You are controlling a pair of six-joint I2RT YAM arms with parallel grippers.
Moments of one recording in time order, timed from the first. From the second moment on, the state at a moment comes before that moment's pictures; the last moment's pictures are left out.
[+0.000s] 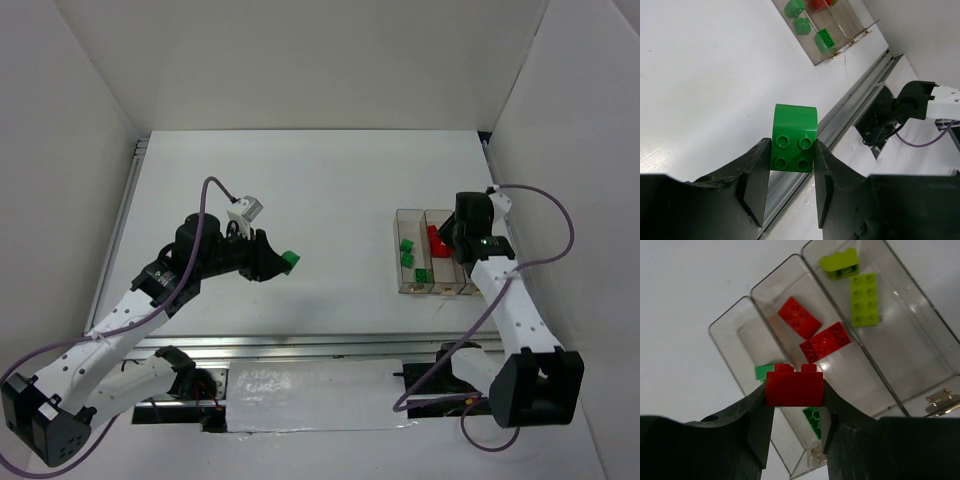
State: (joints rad) left arm -0.55 0.91 0.82 -0.31 0.43 -0.43; right arm 0.01 1.02 0.80 -0.46 0.27 0.63
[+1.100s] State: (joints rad) left arm -0.56 1.04 0.84 -0.33 0.42 -0.43; right arm 0.01 1.18 0.83 -0.51 0.32 0.67
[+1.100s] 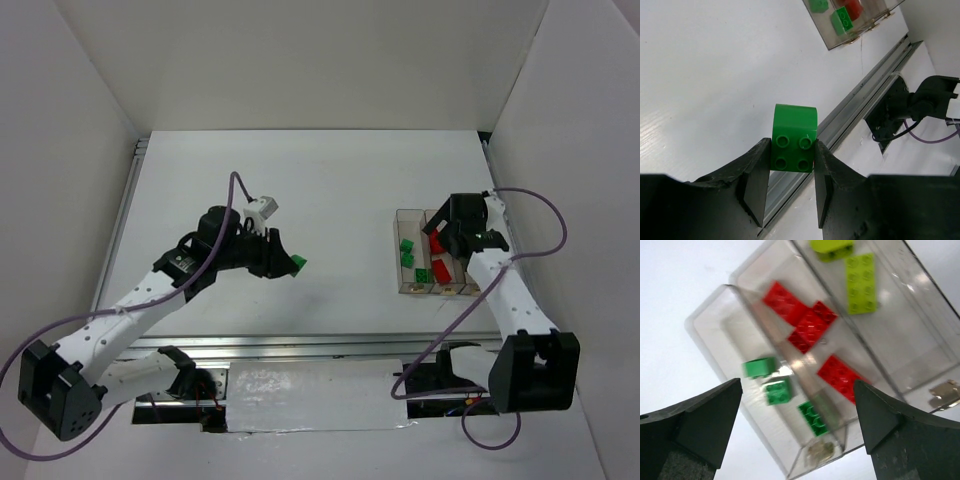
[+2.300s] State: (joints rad) left arm -0.94 2.30 1.96 -0.20 0.15 -0.43; right arm 0.04 0.47 1.03 -0.79 0.08 0.64
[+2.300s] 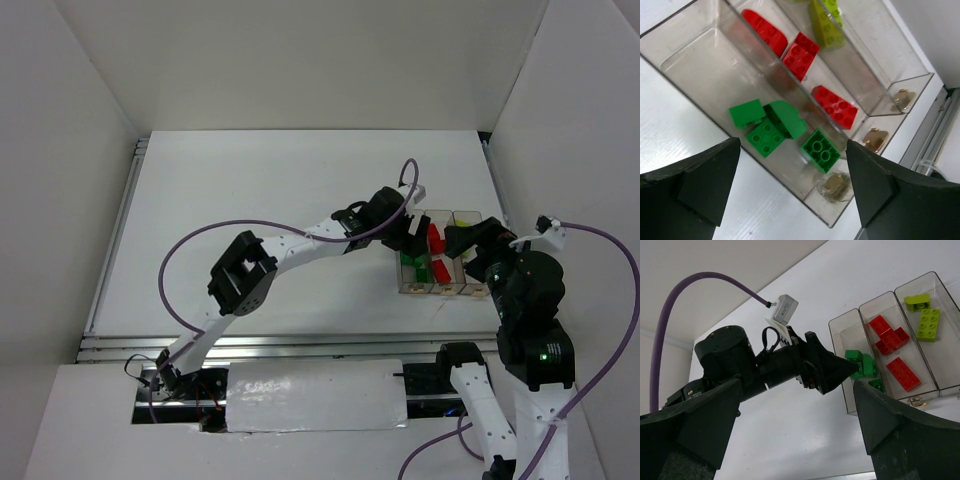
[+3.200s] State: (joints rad) left arm -0.75 0.86 1.36 -0.94 -0.88 -0.53; right arm 0.23 0.32 1.41 -1.09 0.08 0.40
